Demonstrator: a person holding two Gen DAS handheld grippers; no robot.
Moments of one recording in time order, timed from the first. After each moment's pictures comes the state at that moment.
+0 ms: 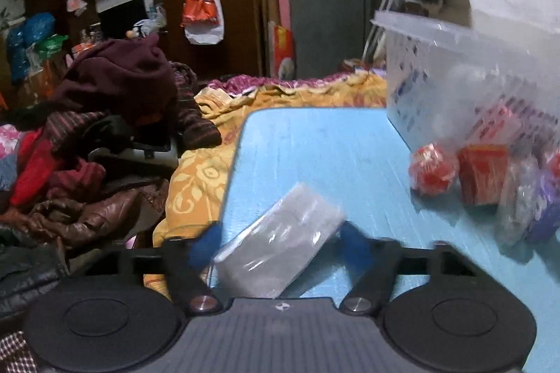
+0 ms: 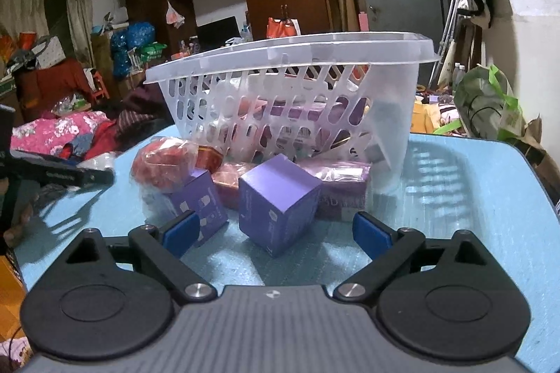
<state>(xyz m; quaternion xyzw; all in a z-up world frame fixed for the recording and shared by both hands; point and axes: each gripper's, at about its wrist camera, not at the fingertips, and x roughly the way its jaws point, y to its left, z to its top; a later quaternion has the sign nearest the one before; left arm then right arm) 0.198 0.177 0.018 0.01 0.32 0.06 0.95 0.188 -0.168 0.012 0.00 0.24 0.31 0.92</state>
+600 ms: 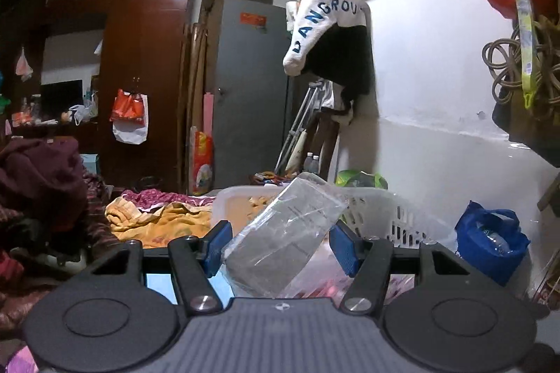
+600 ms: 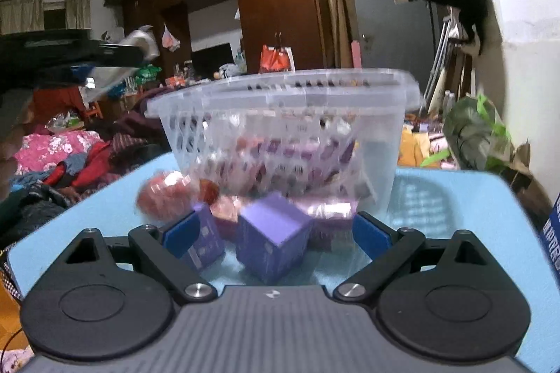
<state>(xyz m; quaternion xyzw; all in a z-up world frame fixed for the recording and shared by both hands) 0.187 0.075 0.124 -0.03 0.13 -0.07 0.99 0.175 -0.170 0.033 0.00 0.19 0.30 0.94</state>
